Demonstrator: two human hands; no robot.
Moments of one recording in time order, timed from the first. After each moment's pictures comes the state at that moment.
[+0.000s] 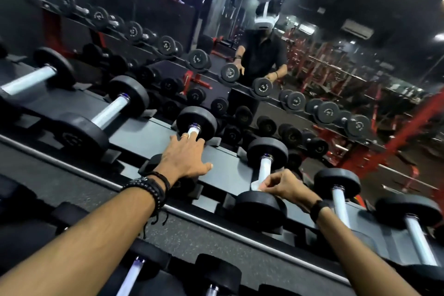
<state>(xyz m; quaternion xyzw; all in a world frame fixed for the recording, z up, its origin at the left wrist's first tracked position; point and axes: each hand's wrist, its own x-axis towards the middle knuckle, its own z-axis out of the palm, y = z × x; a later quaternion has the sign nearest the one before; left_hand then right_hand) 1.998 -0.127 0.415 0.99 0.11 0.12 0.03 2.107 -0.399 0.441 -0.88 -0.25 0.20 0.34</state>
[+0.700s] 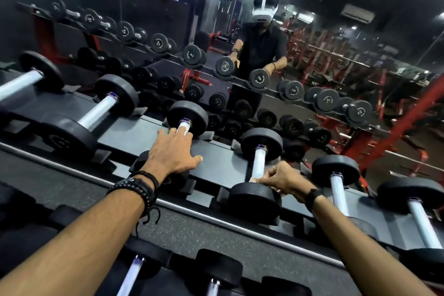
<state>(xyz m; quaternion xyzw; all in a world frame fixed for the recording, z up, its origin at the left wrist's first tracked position) 2.000 -0.128 0.409 0.98 0.13 0.16 0.00 2.107 -0.404 0.443 -0.91 -0.18 0.21 0.30</state>
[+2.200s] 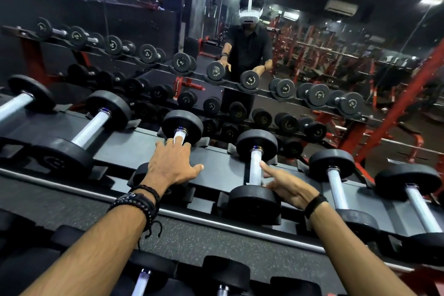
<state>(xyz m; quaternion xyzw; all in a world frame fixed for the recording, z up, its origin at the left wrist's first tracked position) 1.998 -0.137 0.415 0.98 0.13 0.14 -0.03 2.113 -0.410 0.420 -0.79 -0.02 0.32 0.53</state>
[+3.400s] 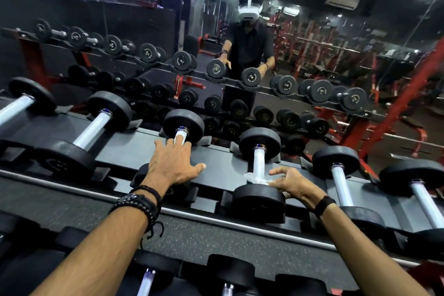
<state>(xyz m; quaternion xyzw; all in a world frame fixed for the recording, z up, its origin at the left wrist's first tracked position) 1.999 -0.130 0.413 0.98 0.13 0.11 -0.04 2.113 -0.419 0.416 -0.85 -0.09 0.21 0.47</state>
